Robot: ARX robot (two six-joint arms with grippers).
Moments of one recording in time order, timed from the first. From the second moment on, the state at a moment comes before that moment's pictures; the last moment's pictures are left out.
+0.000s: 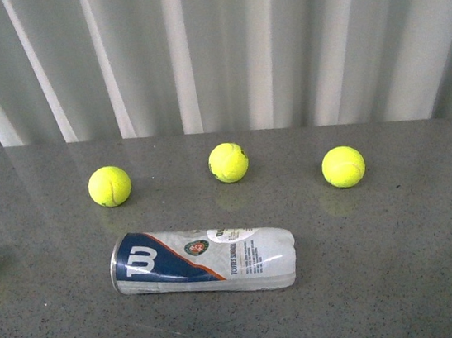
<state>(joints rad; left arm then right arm) 0.00 0.00 0.02 0.00 0.00 0.00 0.00 0.00 0.00 0.00 0.00 -0.01</state>
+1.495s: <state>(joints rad) 0.08 2.04 0.99 0.30 0.68 -0.20 0.00 0.00 0.00 0.00 0.00 -0.01</state>
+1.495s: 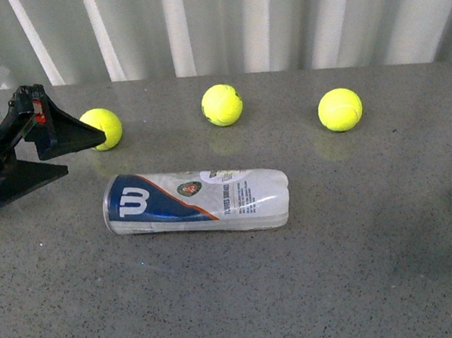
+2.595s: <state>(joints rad) -0.04 2.10 0.90 0.41 0.67 -0.25 0.00 0.00 0.00 0.00 0.00 -0.01</state>
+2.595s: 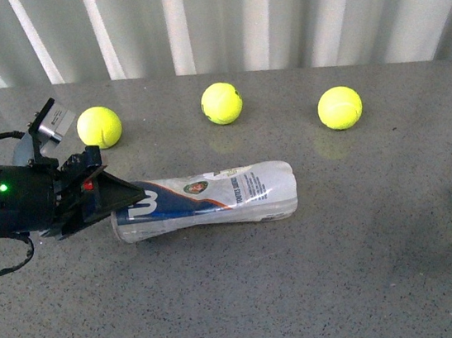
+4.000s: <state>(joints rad) -0.41 1.82 1.60 -0.96 0.20 1.37 0.00 0.00 0.00 0.00 0.00 -0.01</state>
